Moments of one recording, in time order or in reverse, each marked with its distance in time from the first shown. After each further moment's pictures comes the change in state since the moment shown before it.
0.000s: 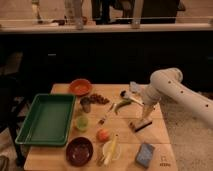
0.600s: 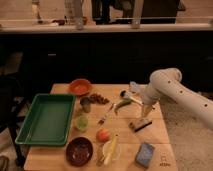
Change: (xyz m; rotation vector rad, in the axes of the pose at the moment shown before) arm -0.008 -0.007 0.007 0.006 -0.023 -0.018
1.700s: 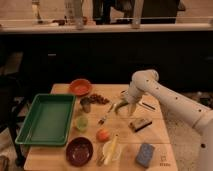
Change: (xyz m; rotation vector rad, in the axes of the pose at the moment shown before) arm -0.041 -0.039 0.085 -0.086 -0.083 -0.137
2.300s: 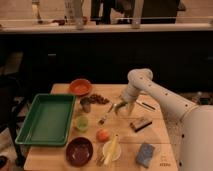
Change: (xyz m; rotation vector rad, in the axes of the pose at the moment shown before) arm 0.014 -0.012 0.024 -0.074 0.011 -0.037
